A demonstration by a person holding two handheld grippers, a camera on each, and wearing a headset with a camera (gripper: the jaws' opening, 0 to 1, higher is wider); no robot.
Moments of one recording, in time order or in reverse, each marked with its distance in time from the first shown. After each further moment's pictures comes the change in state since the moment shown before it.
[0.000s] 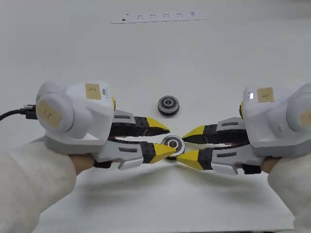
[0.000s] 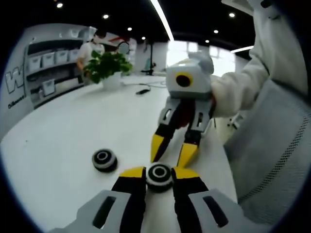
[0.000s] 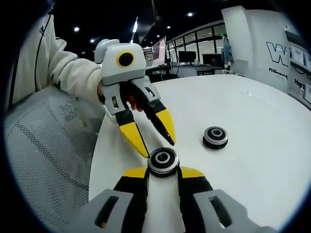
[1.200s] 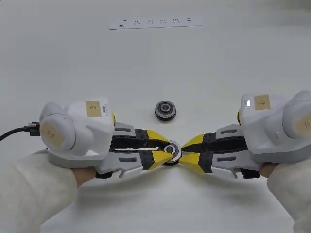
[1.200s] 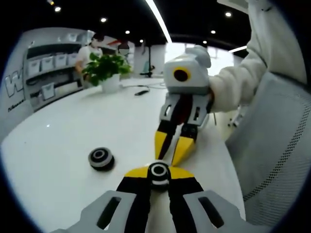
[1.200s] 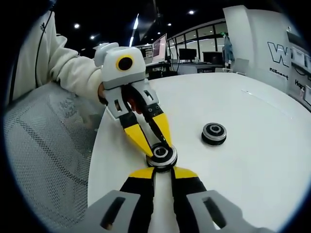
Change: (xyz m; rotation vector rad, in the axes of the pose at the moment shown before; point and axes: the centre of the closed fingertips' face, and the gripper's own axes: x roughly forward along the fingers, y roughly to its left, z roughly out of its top) left arm 0.001 0.004 -0.010 0.028 -0.034 -0.001; right arm -0.003 -0.004 -0.007 -0.010 0.030 -0.005
